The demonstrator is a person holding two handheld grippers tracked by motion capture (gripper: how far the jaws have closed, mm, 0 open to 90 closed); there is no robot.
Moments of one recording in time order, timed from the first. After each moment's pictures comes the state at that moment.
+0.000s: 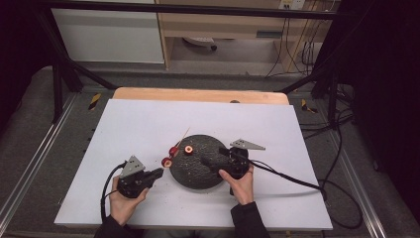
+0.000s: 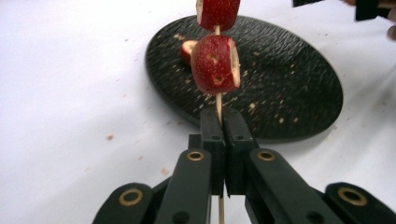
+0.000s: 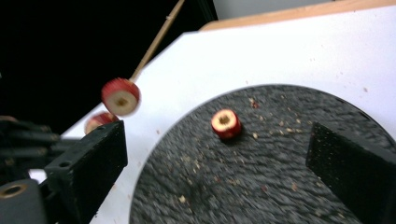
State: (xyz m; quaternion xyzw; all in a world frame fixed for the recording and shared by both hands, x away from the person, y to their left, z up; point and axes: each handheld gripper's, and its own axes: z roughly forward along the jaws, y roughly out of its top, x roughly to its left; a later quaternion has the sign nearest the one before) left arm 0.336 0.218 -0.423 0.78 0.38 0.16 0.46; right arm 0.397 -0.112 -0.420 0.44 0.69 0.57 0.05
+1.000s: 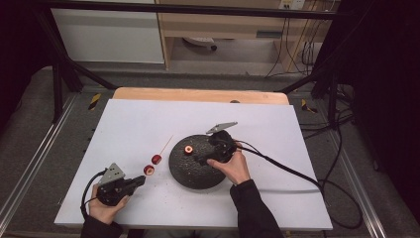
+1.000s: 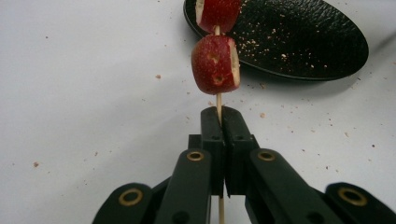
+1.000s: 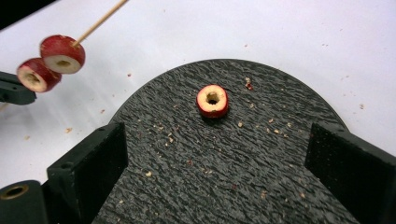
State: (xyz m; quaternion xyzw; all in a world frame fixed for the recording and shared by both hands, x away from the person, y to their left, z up) left arm 0.324 0.266 -0.438 0.79 0.39 0.16 0.44; right arm 0.437 -0.070 -0.383 0.36 0.84 0.39 0.08
